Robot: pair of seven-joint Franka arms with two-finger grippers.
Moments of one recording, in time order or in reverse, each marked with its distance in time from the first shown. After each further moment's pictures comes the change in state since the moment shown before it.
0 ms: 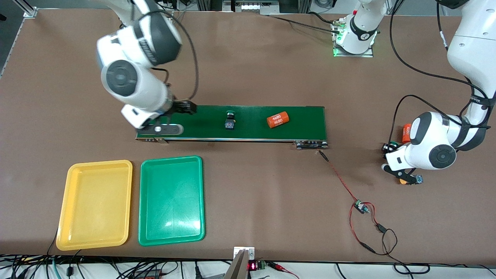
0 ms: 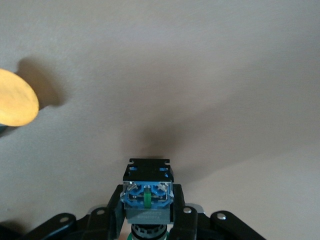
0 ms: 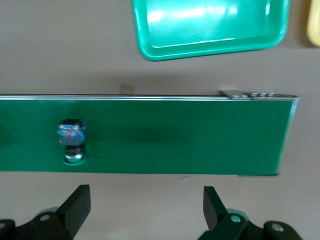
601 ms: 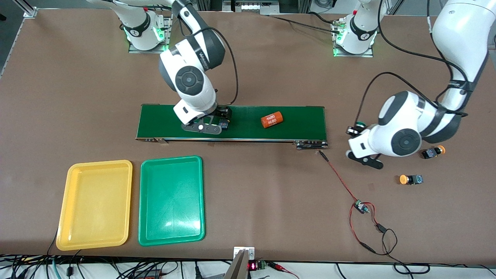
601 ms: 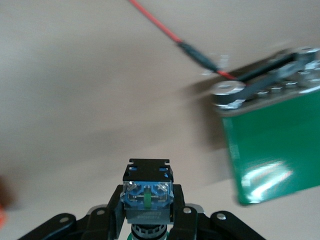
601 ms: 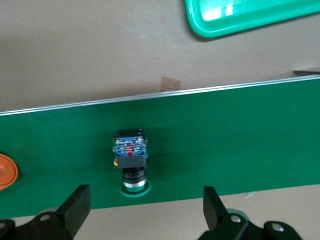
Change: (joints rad) left arm -0.025 -0.082 -0.299 -0.013 -0.177 -0.248 -0.371; right arm 0.153 0.116 -0.001 -0.077 0.001 0.240 0.232
